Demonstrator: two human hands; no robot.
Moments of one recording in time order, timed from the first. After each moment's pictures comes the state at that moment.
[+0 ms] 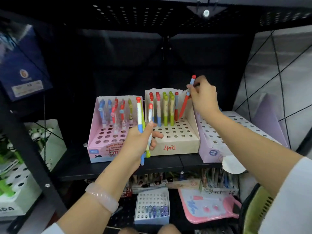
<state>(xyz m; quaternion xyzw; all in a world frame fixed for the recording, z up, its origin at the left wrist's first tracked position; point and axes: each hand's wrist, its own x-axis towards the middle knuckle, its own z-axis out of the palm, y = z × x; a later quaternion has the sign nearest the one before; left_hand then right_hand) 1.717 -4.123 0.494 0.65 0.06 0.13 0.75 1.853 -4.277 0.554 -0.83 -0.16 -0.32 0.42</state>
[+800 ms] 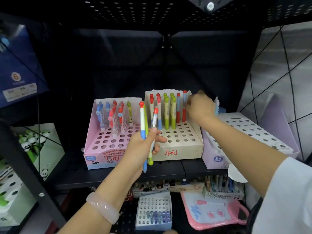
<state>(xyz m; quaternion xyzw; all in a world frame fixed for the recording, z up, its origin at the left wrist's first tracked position) 1.733 -4.123 0.482 0.66 0.05 0.12 0.74 1.884 -4.262 0.535 -0.96 -0.08 -0.24 0.14</state>
